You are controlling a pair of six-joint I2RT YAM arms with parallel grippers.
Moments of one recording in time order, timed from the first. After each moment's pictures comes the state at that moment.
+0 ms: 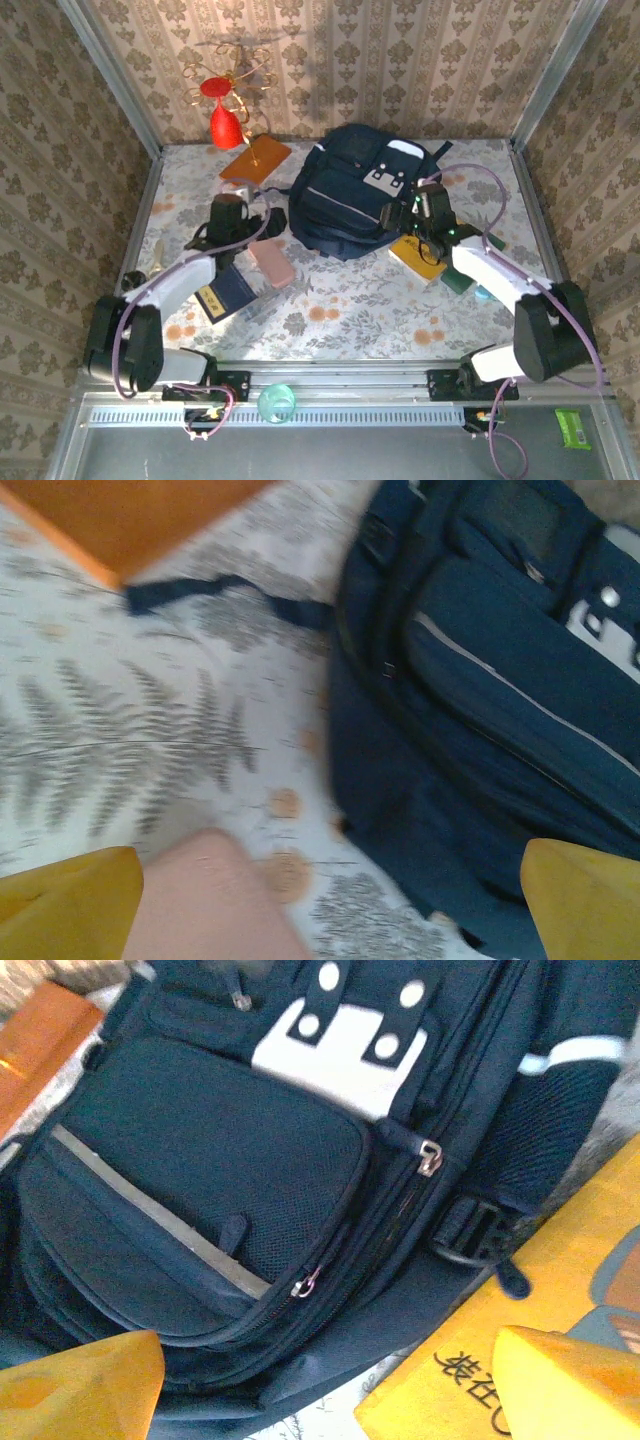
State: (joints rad) left arm -0.37 1.37 0.80 -0.04 0.10 -0.46; right arm 0.29 1.42 0.90 -0.18 0.06 0.45
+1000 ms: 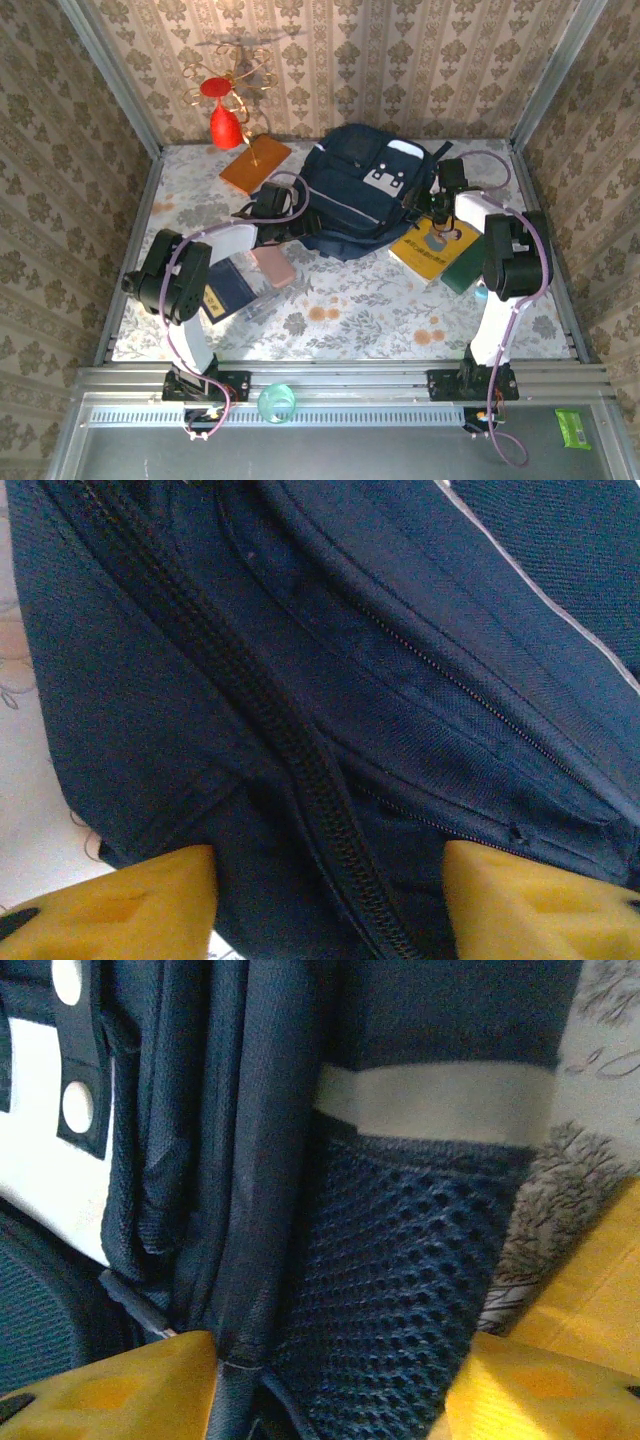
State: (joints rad) left arm -0.49 1.80 1.07 -0.10 0.29 -0.60; right arm 0.02 1.93 1.25 -0.29 -0.25 0.50
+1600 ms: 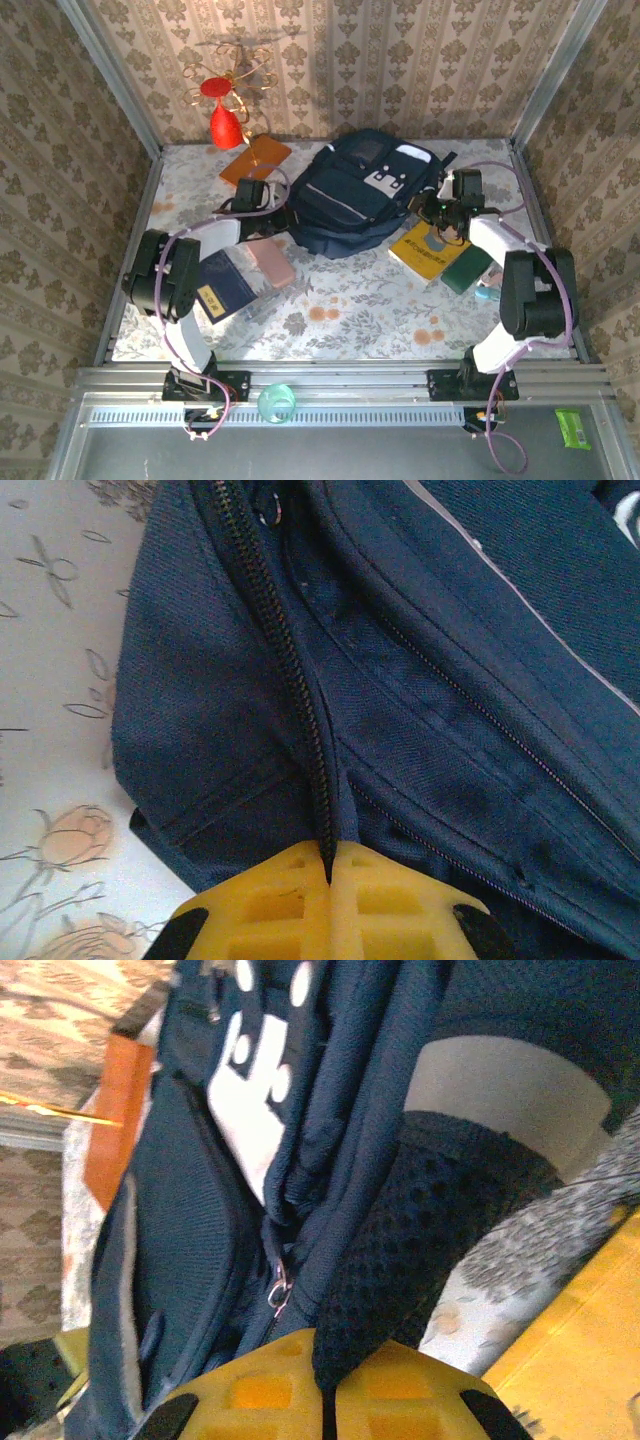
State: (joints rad) left arm -0.34 1.79 1.05 -0.08 0.45 -0.55; right arm 0.02 1.59 0.97 -0.11 -0.48 0.64
